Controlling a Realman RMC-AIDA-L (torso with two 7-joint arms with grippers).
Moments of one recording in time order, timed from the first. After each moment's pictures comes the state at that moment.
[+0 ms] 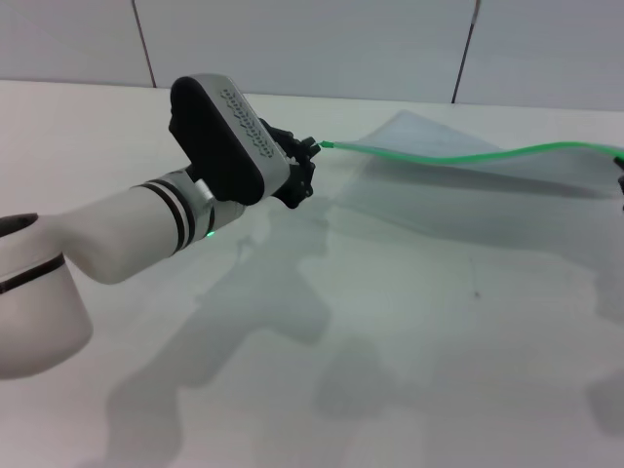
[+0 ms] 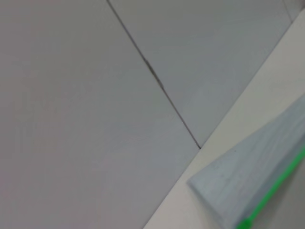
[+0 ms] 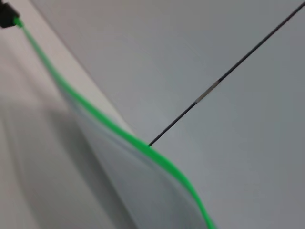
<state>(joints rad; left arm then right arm) -0.52 -2.03 -1.18 -0.81 0.50 -0.20 2.75 -0.03 2.03 -1.76 -1.74 -2.90 -0.57 2.42</state>
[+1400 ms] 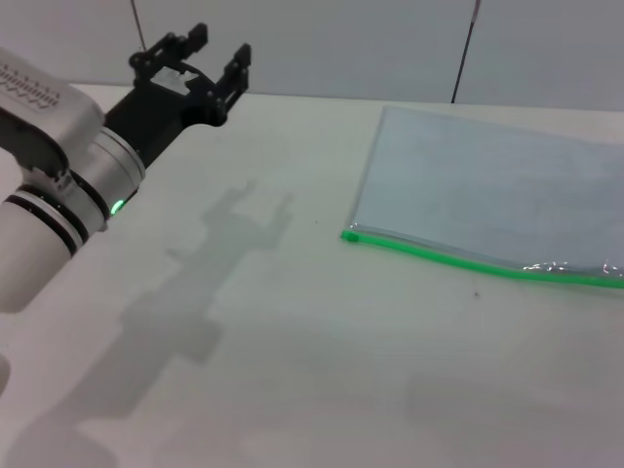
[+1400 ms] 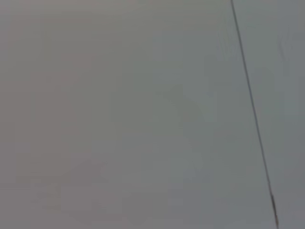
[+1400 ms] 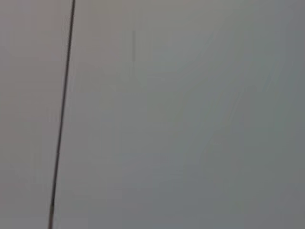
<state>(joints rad) -0.31 -2.04 -1.39 -0.83 0.15 -0.68 2.80 0.16 2.03 -2.11 -0.84 -2.18 0.89 2.68</state>
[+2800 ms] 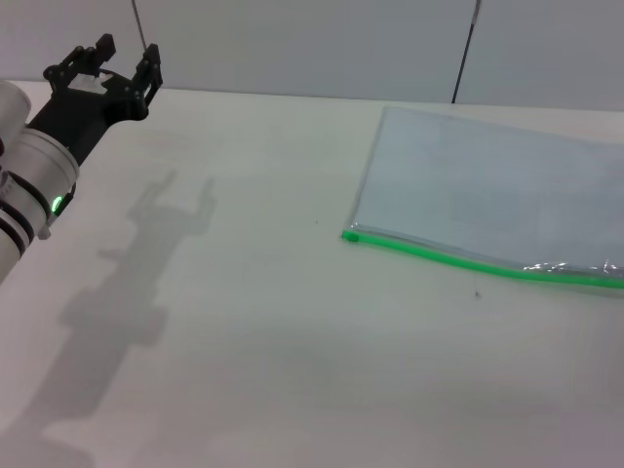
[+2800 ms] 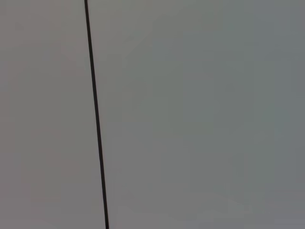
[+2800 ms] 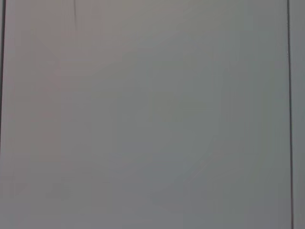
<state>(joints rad) -0.25 -2.05 -1.49 -0.86 0.04 -0.57 2.84 0.30 2.03 -2.27 -0.57 -1.92 1.04 2.80</state>
